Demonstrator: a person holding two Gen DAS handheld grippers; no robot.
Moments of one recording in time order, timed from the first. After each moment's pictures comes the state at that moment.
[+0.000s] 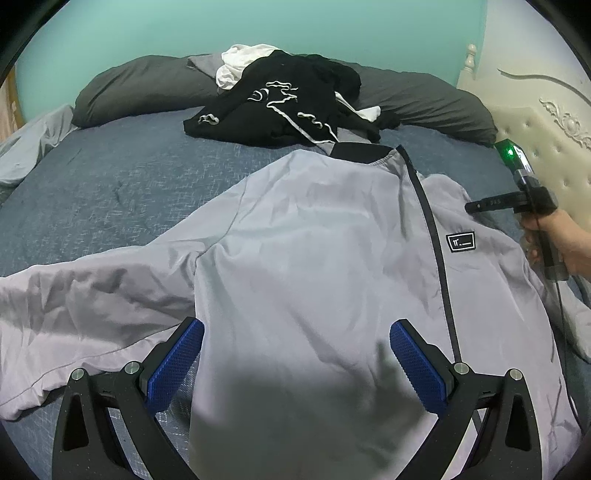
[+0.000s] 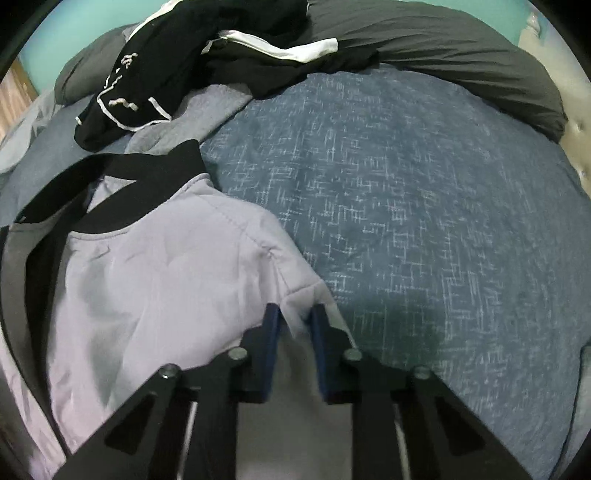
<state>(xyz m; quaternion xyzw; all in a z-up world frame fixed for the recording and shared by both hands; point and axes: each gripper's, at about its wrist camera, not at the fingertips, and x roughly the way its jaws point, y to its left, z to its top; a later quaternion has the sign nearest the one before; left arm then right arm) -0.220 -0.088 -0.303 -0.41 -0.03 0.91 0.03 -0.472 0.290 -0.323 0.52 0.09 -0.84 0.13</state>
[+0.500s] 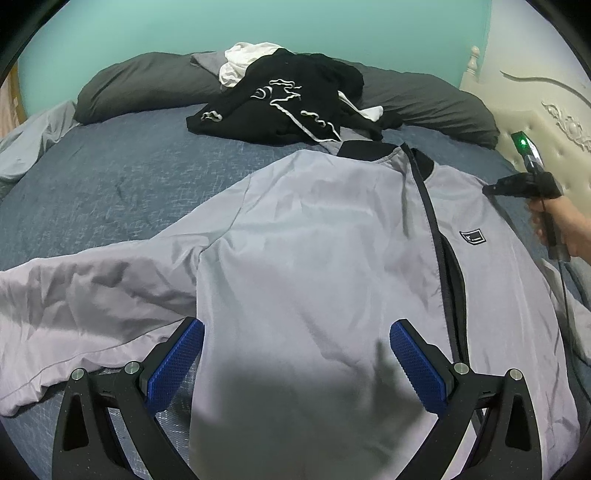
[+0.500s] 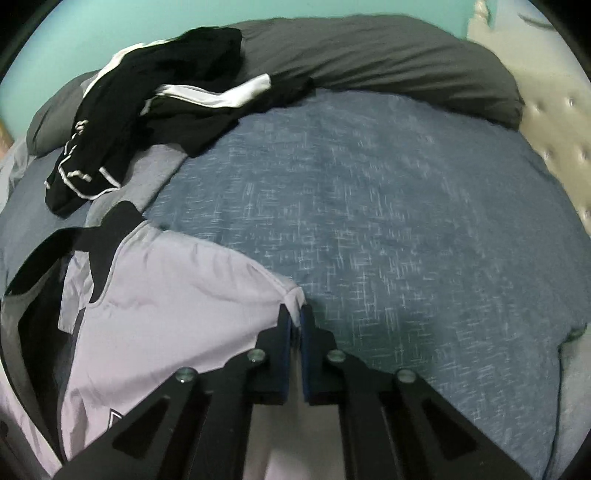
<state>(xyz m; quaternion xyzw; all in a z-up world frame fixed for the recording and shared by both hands) -0.218 -0.086 -0.302 -0.41 -0.04 0.91 0.04 -0.505 0.355 -0.294 0.49 0.03 -0.87 0.08</state>
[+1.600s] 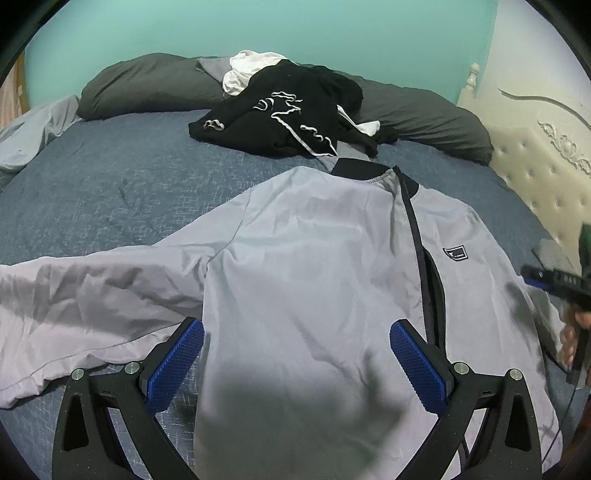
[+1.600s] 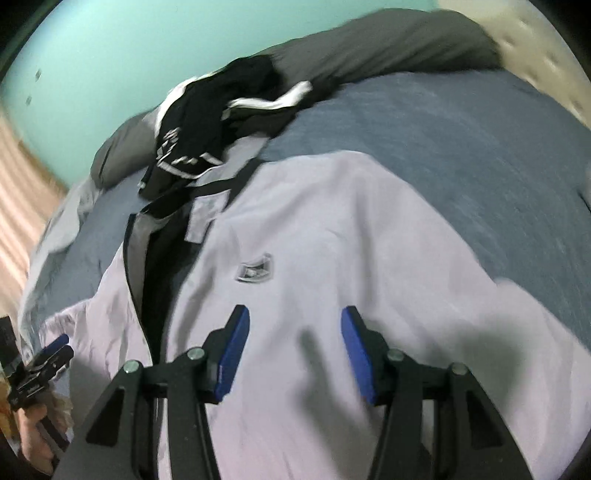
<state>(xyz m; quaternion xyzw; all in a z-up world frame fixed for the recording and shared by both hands) -0.209 -0.092 -0.281 -0.40 -0.07 0.91 0.05 -0.313 0.375 -0.284 0.46 -0.12 -0.87 0.14</state>
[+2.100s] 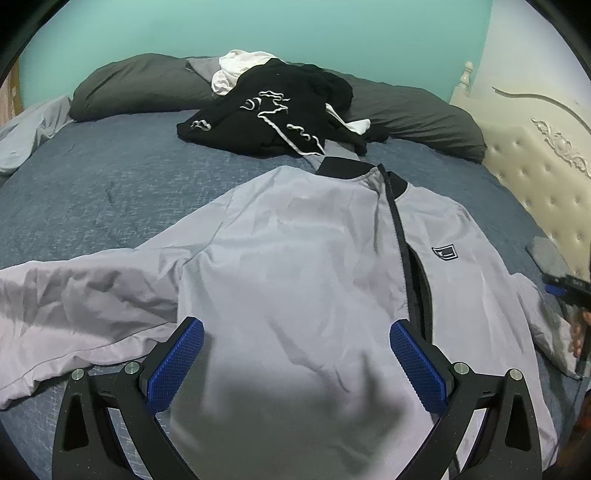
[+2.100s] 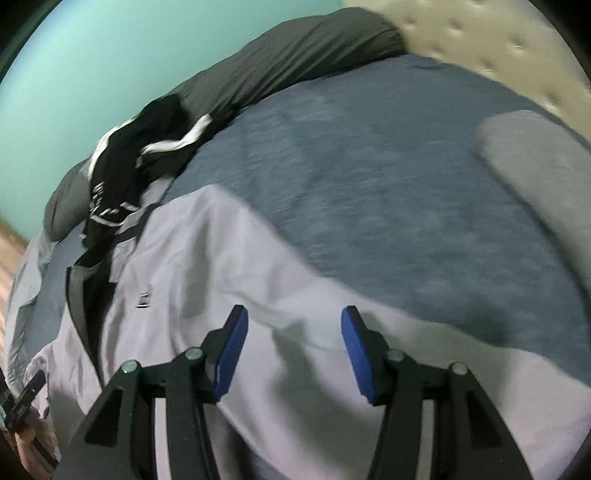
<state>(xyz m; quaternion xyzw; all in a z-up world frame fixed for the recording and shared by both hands) -0.213 -0.074 -0.277 -0.40 -0.07 0.91 0.06 -0.297 0.507 -0.280 0.45 -0.16 -0.88 0.02</state>
